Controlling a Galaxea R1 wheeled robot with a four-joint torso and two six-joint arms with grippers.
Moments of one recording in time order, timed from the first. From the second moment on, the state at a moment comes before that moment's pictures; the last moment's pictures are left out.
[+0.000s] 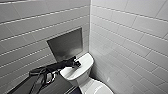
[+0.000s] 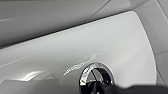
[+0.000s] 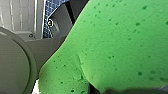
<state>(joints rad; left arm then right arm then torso) 0.26 2.91 -2.41 -0.16 0.35 -0.46 -1.51 2.65 -2.05 -0.15 0.22 0.43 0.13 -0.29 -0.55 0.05</state>
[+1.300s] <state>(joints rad) 0.32 2.31 -1.36 -0.12 0.39 -0.46 -1.52 2.65 -2.06 -0.15 0.21 0.42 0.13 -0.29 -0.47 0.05</state>
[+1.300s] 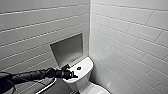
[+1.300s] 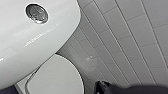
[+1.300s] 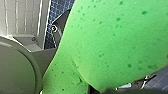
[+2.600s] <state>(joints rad) 1.23 2.35 -1.67 0.31 0.13 -0.45 -1.54 2.67 -2.10 -0.15 0.20 0.42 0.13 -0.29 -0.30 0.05</state>
